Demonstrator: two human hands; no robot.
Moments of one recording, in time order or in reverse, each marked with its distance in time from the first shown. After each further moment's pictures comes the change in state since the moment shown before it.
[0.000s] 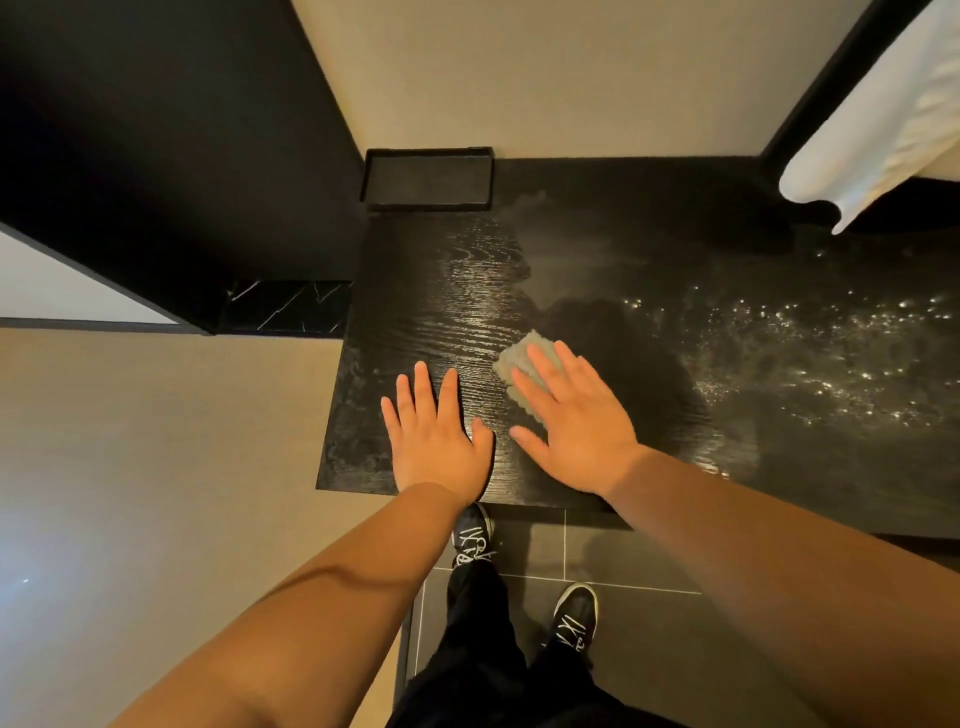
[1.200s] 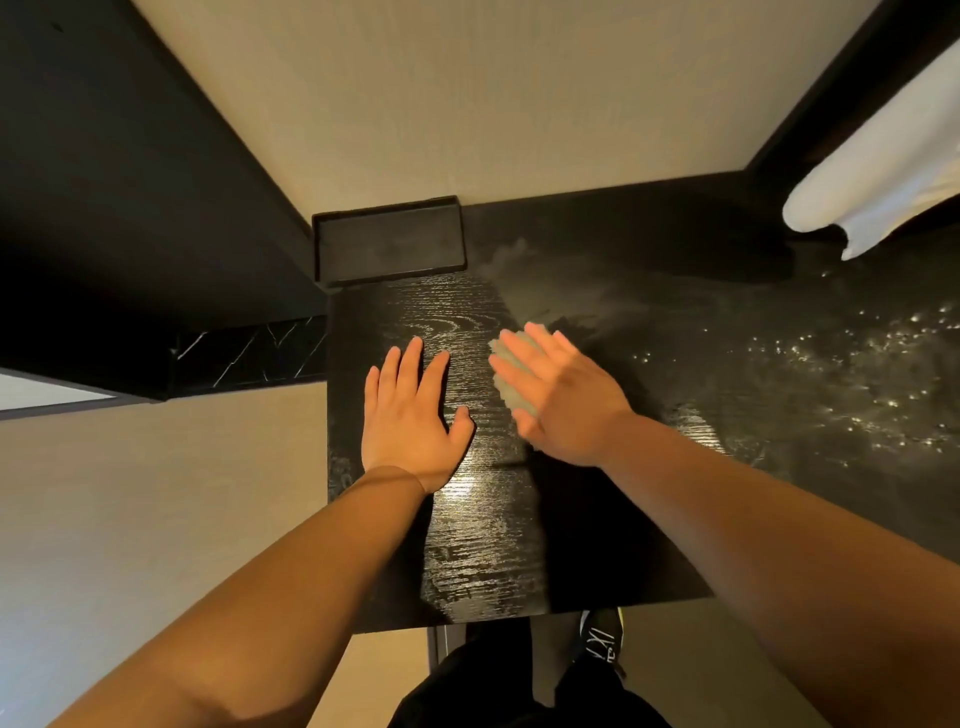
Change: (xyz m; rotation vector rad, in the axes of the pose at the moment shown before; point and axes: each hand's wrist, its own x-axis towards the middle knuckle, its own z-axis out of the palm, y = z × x) left_hand 0.160 -0.024 -0.040 -0.023 0.057 0.370; right_hand 0.123 0.036 -0.027 -0.004 0.079 -0.051
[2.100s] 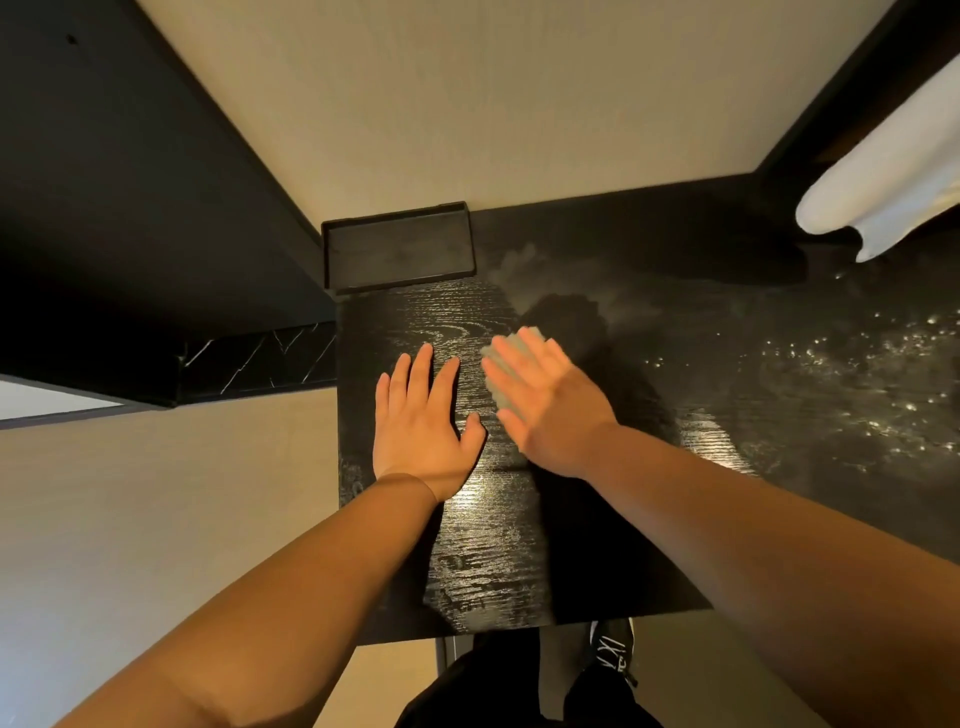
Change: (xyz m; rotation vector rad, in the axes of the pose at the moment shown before) left_hand 0.000 0.000 -0.001 0.002 -0.027 -0.001; right_hand 0.015 -0.021 0.007 0.006 0.071 0.025
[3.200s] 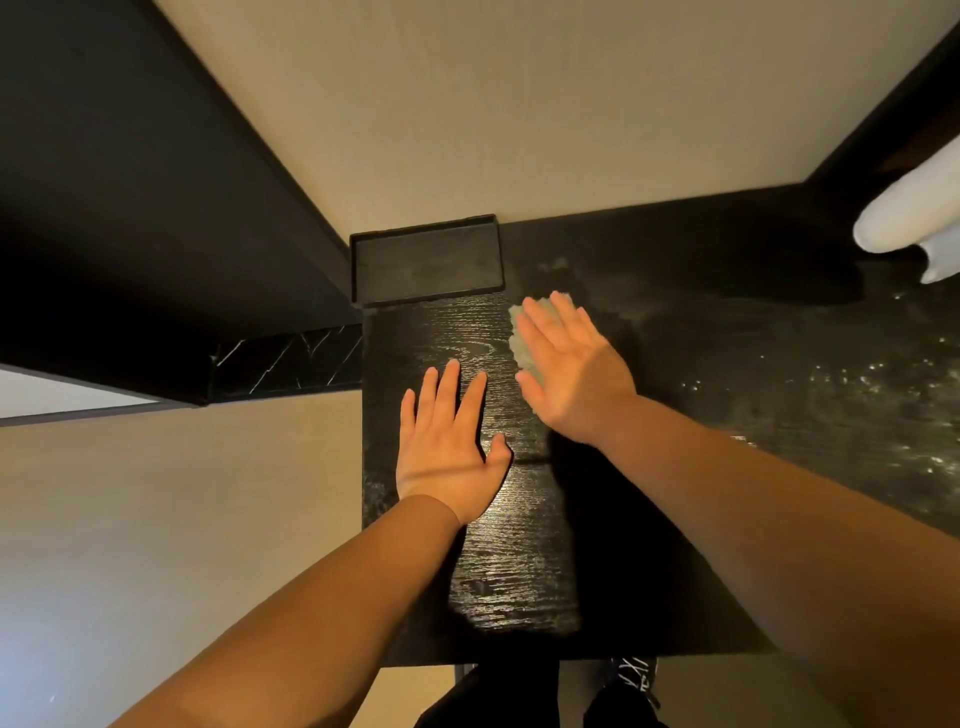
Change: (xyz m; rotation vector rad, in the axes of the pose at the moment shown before) left_hand 0.004 0.000 -0.001 0.058 -0.110 -0.018; right_hand 0.052 0.021 -0.011 0.086 -0.043 0.143
